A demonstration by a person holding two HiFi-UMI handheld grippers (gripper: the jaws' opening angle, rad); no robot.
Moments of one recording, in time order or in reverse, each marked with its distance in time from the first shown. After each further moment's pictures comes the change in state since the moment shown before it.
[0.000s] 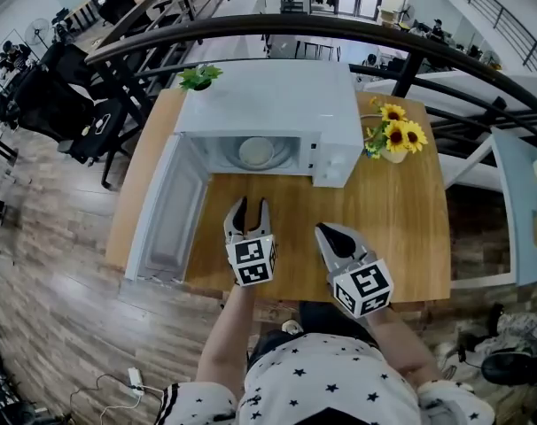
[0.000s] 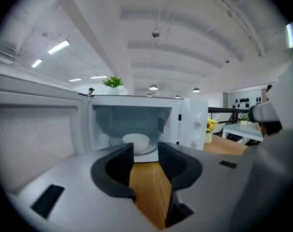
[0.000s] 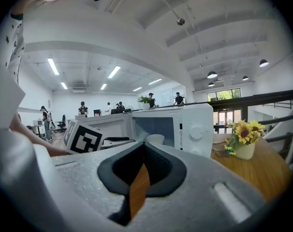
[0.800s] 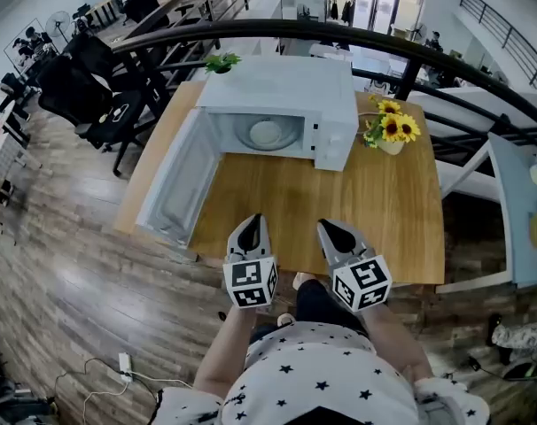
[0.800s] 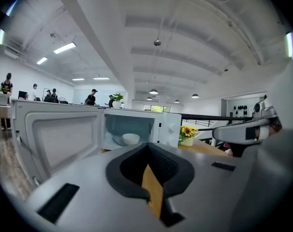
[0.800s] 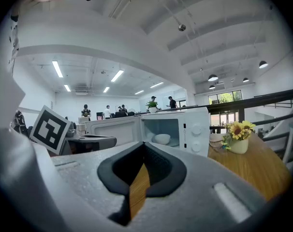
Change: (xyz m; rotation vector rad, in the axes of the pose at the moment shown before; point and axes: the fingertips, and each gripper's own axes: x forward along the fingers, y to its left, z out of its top) left arm -0.158 -0.040 0.003 -0.055 -0.028 -0.019; right arm -0.073 0.052 -0.011 -0.001 -0.041 0.016
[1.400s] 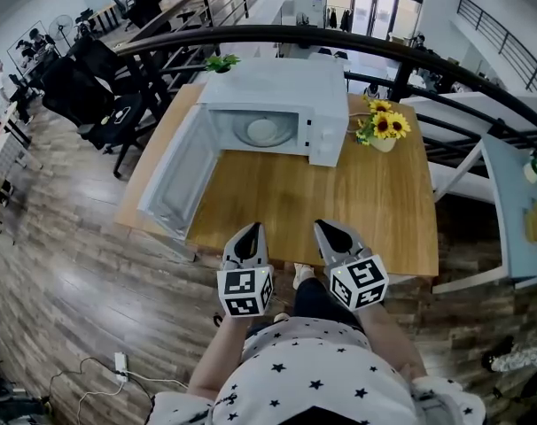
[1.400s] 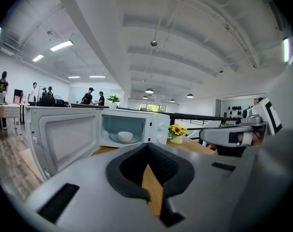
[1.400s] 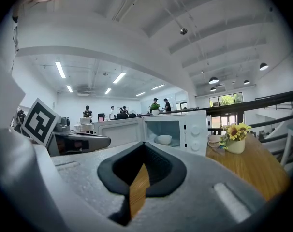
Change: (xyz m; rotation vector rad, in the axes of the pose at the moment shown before) left arm -0.061 -0.028 -0.002 0.004 0.023 -0.054; right arm -0.038 0.020 -0.002 -0.013 -0.023 0.011
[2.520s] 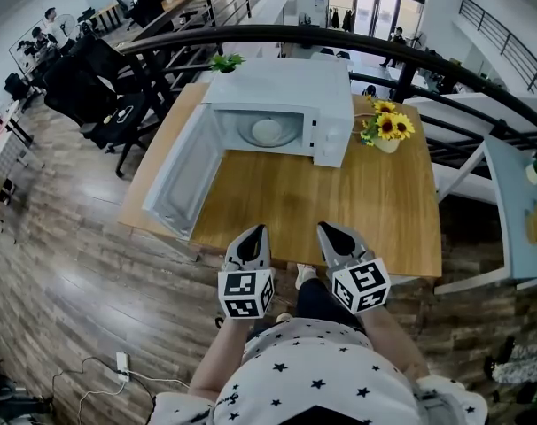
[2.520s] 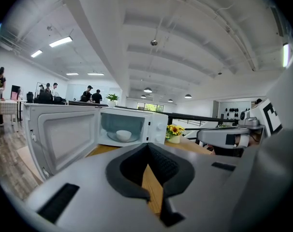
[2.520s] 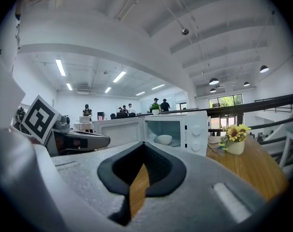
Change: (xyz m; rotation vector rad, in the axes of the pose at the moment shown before) left arm -0.003 0.004 -0.001 -0.019 0.014 -0.040; right arm 0.003 0.006 0.000 -0.017 0.007 -0.012
